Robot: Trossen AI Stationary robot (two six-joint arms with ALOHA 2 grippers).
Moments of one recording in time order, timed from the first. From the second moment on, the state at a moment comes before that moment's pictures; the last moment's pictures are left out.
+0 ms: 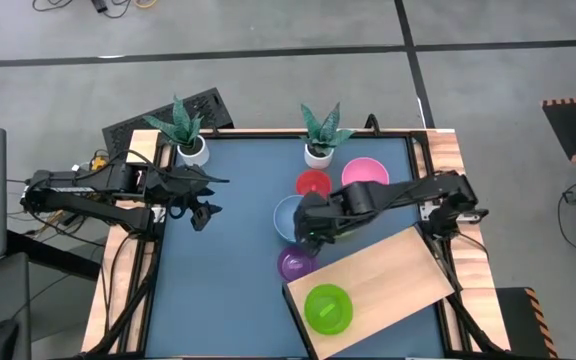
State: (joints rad) left arm 0.00 0.88 0.99 -0.89 -0.19 -0.54; right arm 0.22 1.86 1.95 -1.33 0.19 0.89
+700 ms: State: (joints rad) left arm 0.00 0.88 0.99 -0.88 -0.20 -0.52; right arm 0.22 1.85 1.49 -0.86 -0.05 0.91
